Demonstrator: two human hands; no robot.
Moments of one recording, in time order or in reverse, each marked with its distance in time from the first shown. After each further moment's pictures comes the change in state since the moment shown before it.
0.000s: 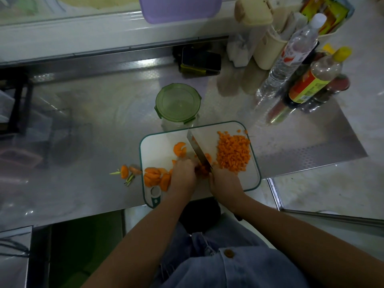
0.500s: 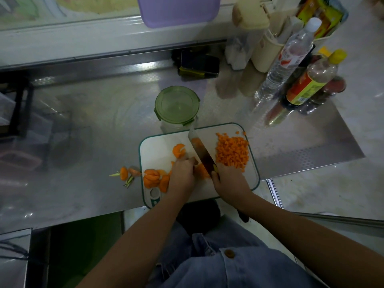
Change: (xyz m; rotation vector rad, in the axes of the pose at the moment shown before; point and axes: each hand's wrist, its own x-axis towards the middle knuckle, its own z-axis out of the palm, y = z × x) left_hand 0.000 0.000 -0.003 0.004 0.013 -0.005; right_hand -0.004 0.004 -0.025 0.020 -0.010 -0.055
